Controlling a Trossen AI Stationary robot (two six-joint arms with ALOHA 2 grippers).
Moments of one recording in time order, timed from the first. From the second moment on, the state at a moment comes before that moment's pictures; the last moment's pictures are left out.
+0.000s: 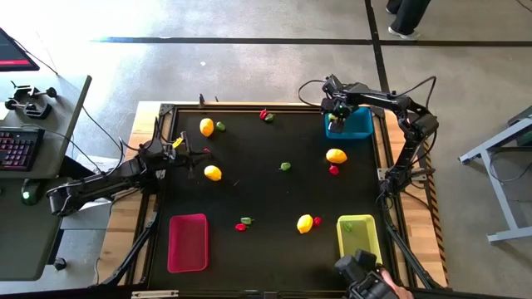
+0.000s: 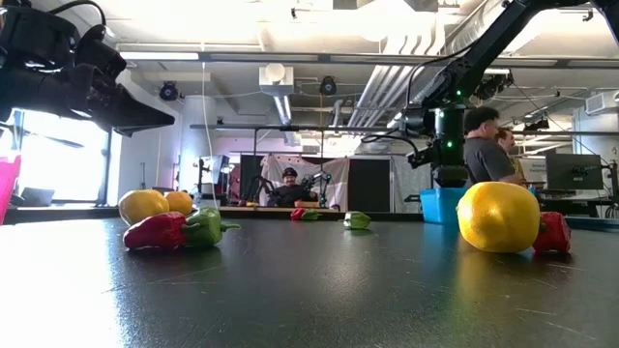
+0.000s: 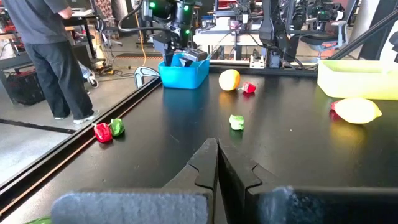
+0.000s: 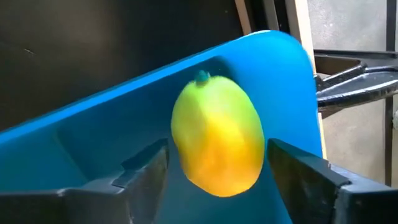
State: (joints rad) left arm 0.47 0.22 0.01 0.07 0.20 0.08; right arm -0.93 1.79 1.17 -0.75 0.20 -0.61
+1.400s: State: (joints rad) left arm 0.47 0.38 0.20 0.01 0.20 0.09; right arm -0.67 1.18 0.70 -0.06 -0.08 -0.27
